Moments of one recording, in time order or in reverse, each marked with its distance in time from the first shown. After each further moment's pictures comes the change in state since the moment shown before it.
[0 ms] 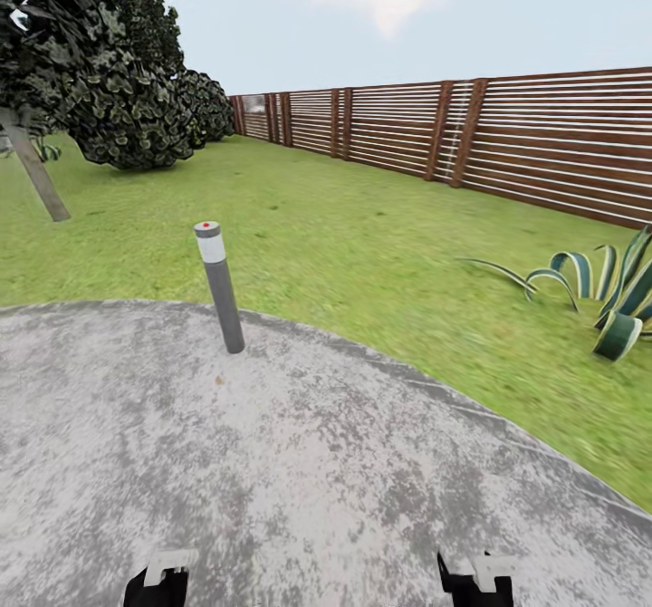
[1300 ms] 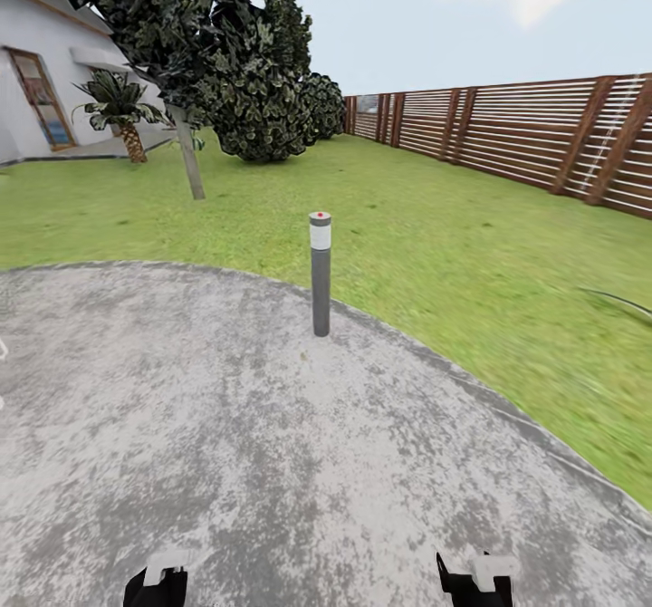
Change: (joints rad) left arm 0.000 0.000 0.002 -0.002 0.001 0.002 0.001; right arm 0.000 0.002 0.000 -0.001 0.001 0.000 0.000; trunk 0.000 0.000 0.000
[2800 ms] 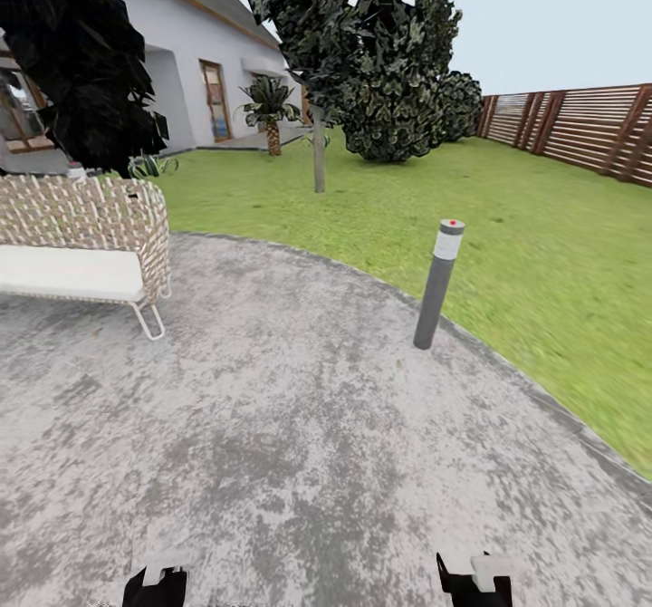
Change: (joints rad) left arm 0.000 0.001 0.002 0.000 -0.001 0.002 0.002; right arm 0.001 0.000 0.000 0.000 0.000 0.000 0.000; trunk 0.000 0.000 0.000
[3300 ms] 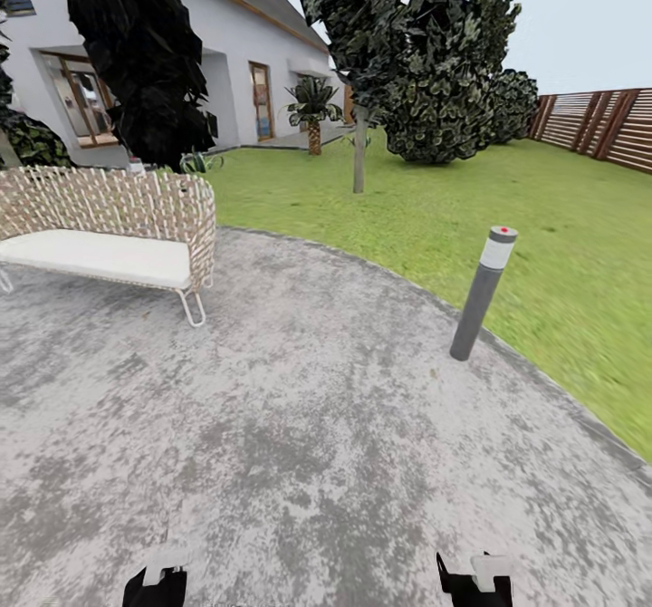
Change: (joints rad) left arm 0.000 0.000 0.000 0.000 0.000 0.002 0.001; right arm 0.000 0.000 0.001 0.000 0.000 0.000 0.001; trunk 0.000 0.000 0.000
